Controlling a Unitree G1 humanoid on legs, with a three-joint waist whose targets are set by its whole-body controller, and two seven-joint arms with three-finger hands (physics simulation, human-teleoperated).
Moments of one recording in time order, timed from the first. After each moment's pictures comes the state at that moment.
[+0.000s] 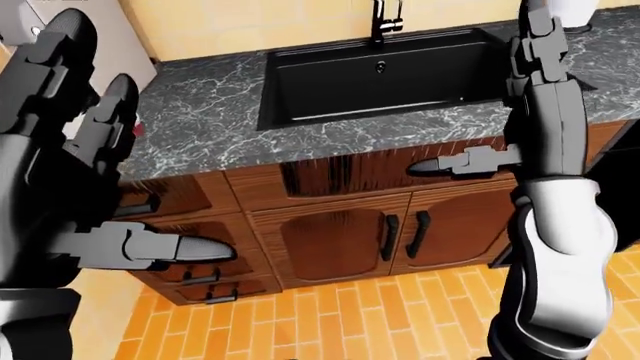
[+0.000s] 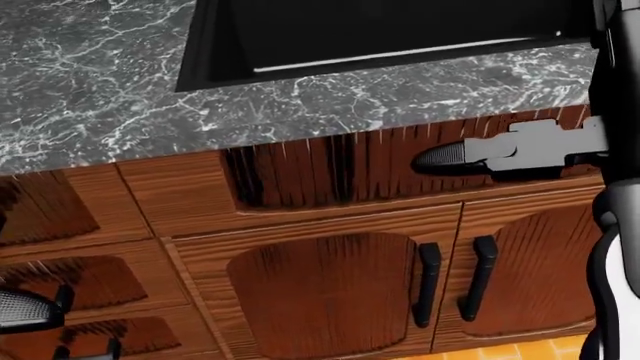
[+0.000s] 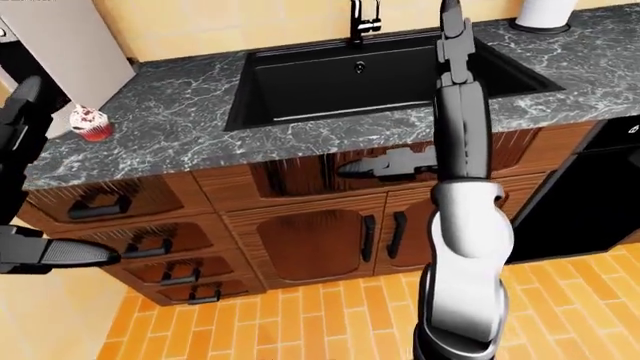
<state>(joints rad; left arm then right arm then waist) -0.17 0.96 0.53 -1.05 -1.30 0.74 0.67 -0.52 -0.18 -0.11 -0.71 -0.39 0.71 0.16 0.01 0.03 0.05</state>
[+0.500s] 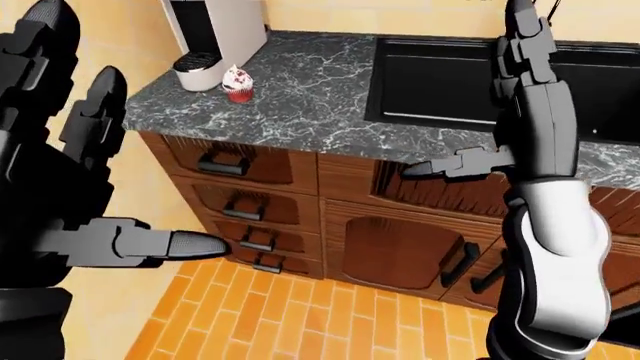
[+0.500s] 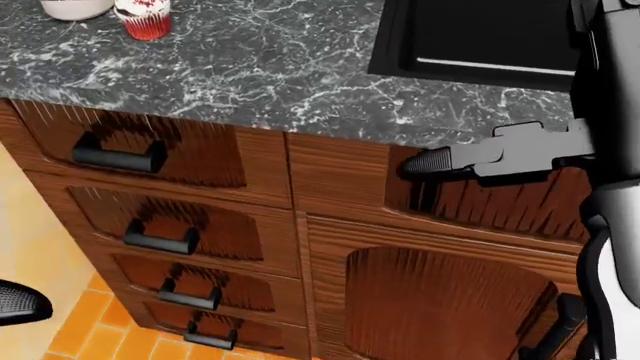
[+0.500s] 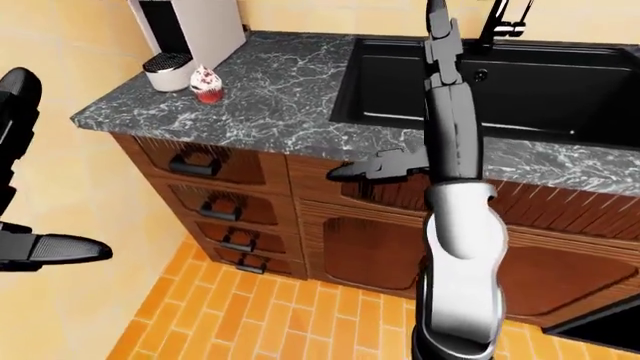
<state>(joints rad) -0.18 0.96 0.56 -1.05 -1.31 0.74 0.69 -0.52 -0.18 -0.09 -0.72 -0.34 0.71 0.16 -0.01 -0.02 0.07</state>
